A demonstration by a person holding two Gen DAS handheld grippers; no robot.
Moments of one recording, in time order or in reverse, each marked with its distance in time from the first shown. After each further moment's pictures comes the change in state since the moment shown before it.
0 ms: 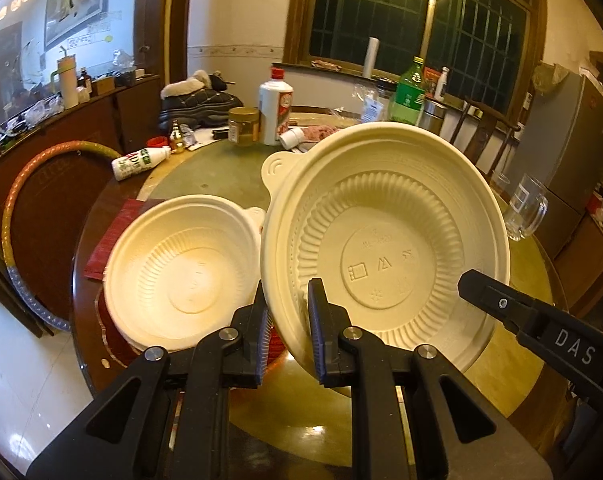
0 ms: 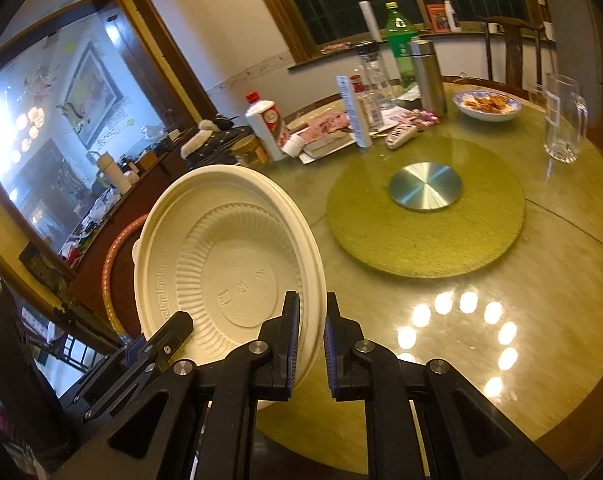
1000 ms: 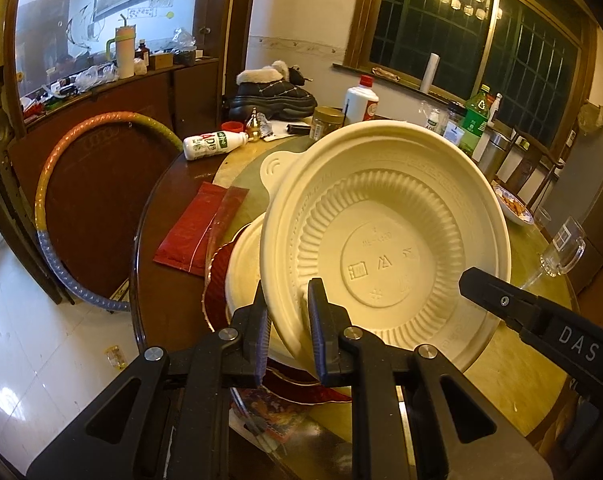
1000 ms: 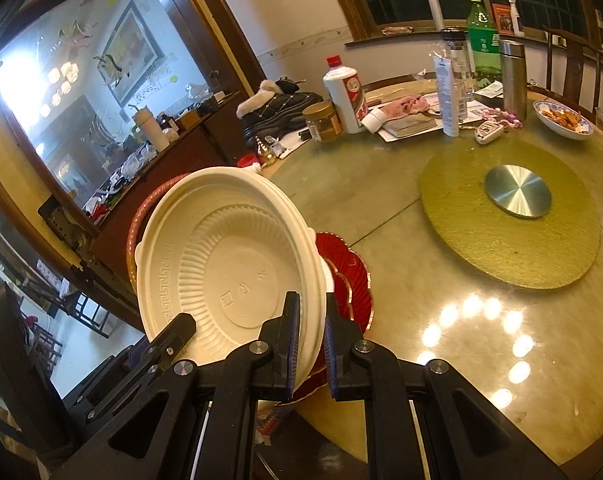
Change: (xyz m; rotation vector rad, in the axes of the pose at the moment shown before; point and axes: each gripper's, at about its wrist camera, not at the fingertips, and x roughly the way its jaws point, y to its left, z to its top) left arm -0.001 0.099 -0.001 -0.143 0.012 0.096; right arm 0.056 0.099 -0.001 -0.130 0.090 0.085
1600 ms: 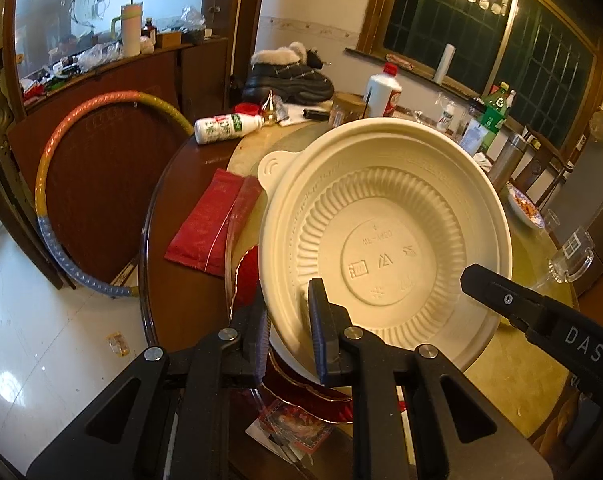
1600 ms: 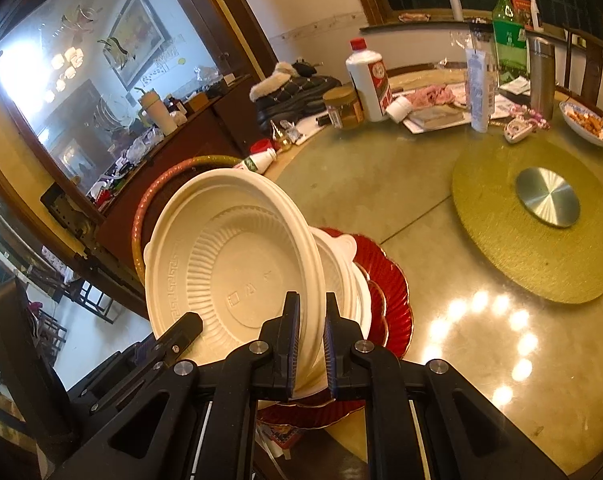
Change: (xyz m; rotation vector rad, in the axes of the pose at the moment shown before) left arm 0.023 0.023 0.013 -0.032 0.078 0.013; right arm 0.036 0.022 0.018 -0.019 0.069 0.025
